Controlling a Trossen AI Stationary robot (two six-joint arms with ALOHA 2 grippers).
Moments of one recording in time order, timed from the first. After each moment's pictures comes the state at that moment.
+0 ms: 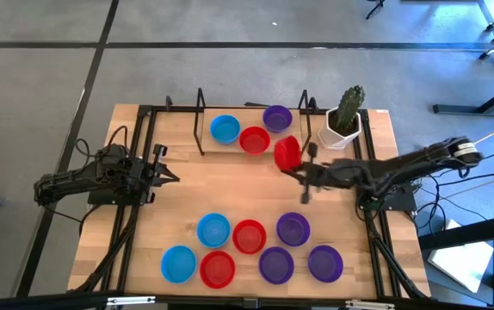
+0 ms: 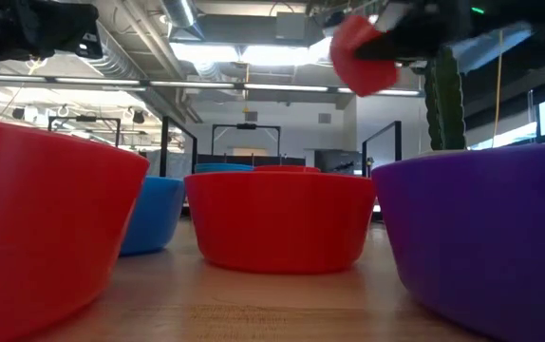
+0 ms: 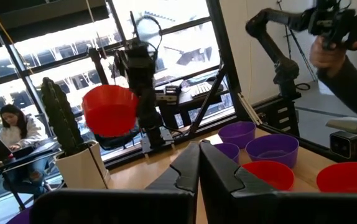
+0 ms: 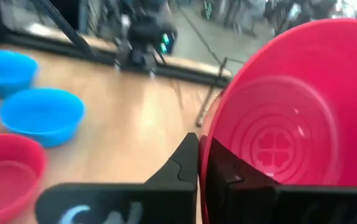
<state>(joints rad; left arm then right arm) 0.22 0.01 0.14 0.01 0.44 0.25 0.15 0.99 0.56 0.26 0.40 -0.22</state>
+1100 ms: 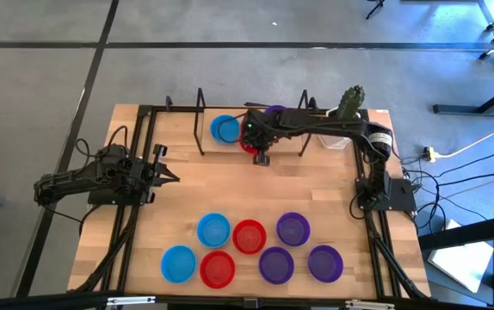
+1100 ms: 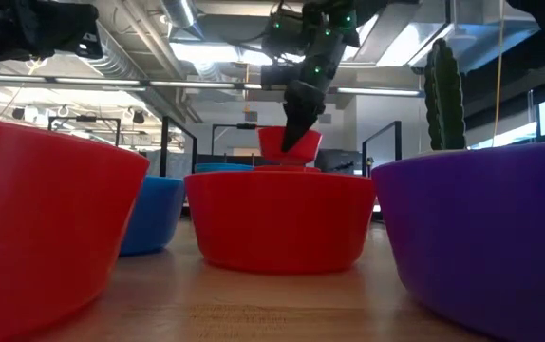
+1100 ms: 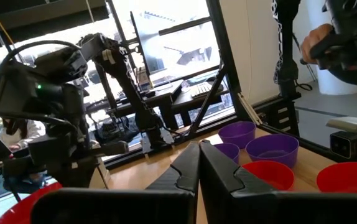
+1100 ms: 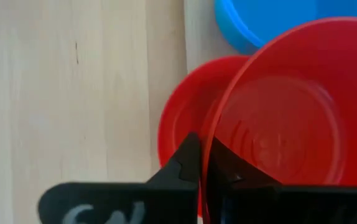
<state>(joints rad) 0.22 0.01 0.14 0.01 0.44 0.25 -0.29 1.88 1.66 -0.83 0.05 -0.29</state>
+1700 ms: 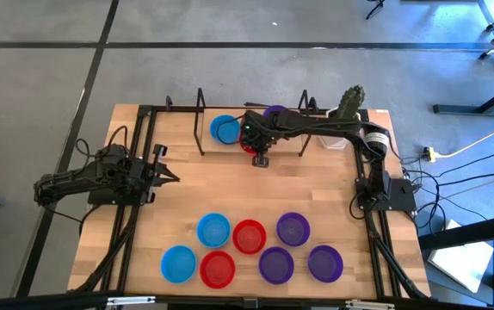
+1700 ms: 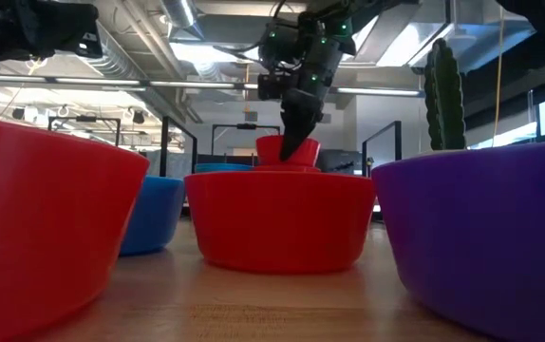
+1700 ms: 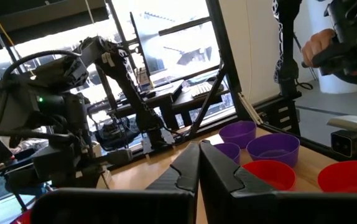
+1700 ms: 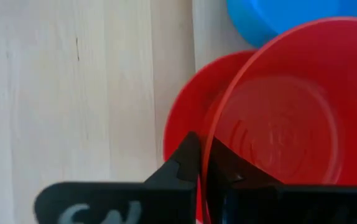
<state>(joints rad) 0.22 0.01 0.14 0.01 0.44 0.26 -0.30 1.92 1.66 -0.82 0.03 -0.29</state>
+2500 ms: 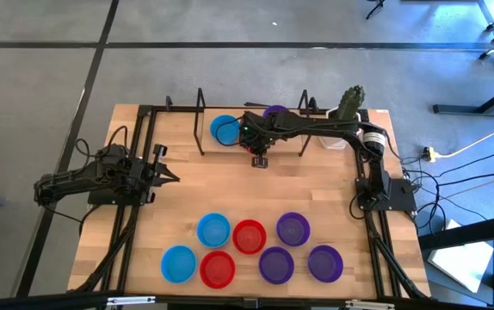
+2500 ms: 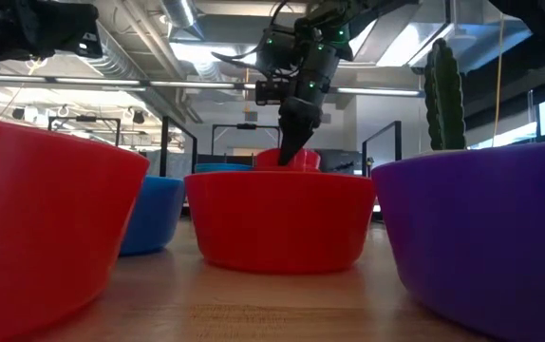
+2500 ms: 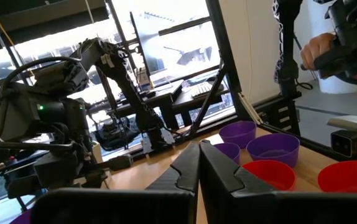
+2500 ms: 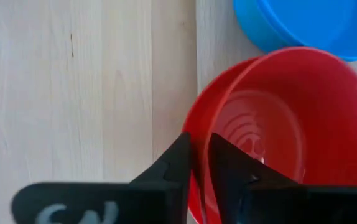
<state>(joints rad) 0.22 0.01 0.14 0.01 0.44 0.26 -0.30 1.94 1.66 -0.80 0.03 -0.32</state>
